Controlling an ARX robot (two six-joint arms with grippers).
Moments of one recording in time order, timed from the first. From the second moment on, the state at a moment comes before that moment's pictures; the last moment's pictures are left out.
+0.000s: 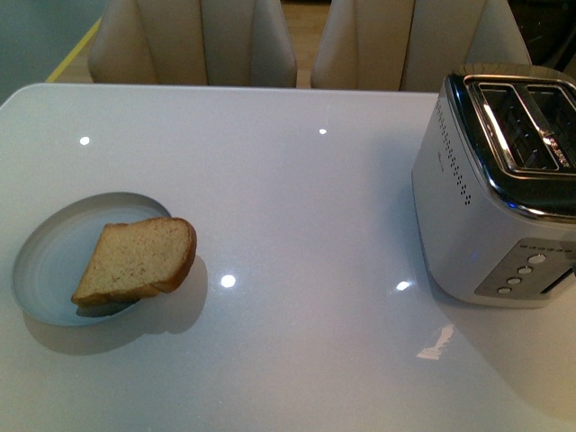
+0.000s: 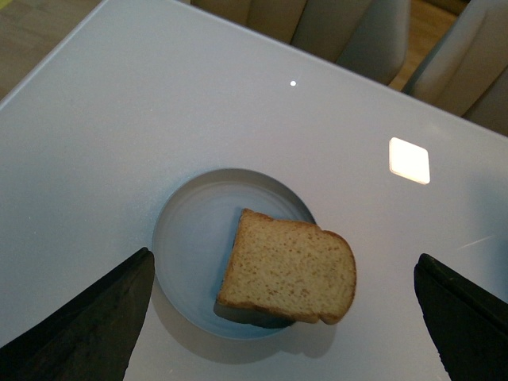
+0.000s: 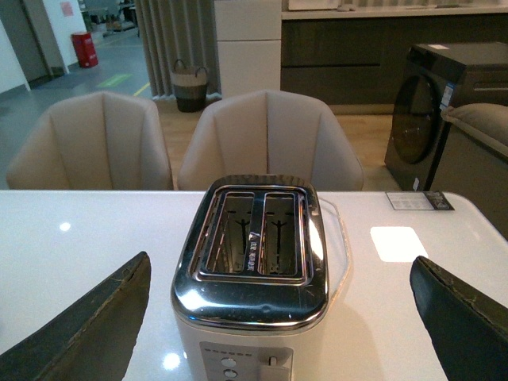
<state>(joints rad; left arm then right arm) 0.10 1.21 0.27 0.43 0.11 -0.24 0.00 0.00 0.02 0.00 0.00 0.00</state>
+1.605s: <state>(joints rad) 0.08 2.41 0.81 0.63 -0.08 -0.45 0.00 0.00 0.02 0.00 0.00 0.00</state>
